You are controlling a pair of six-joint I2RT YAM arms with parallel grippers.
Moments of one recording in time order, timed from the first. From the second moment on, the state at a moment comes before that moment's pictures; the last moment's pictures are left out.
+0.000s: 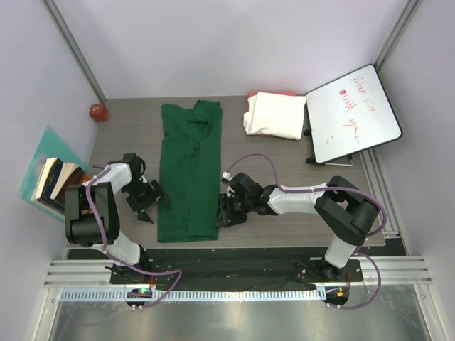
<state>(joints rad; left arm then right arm) 0.09 1.57 0.85 -0.88 0.22 -0.55 0.92 1.71 0.83 -0.01 -0.37 0.74</state>
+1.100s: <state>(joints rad) 0.14 1.68 0.79 -0.92 0.42 -0.63 0.94 1.86 0.81 0.35 -0.47 0.92</state>
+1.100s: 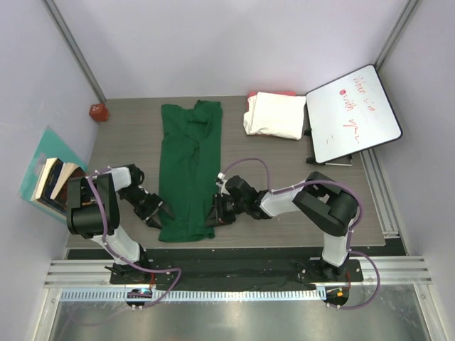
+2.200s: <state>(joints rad) 0.14 1.47 0.88 -0.77 0.46 -0.63 0.93 1.79 1.08 -0.08 -0.33 0.78</state>
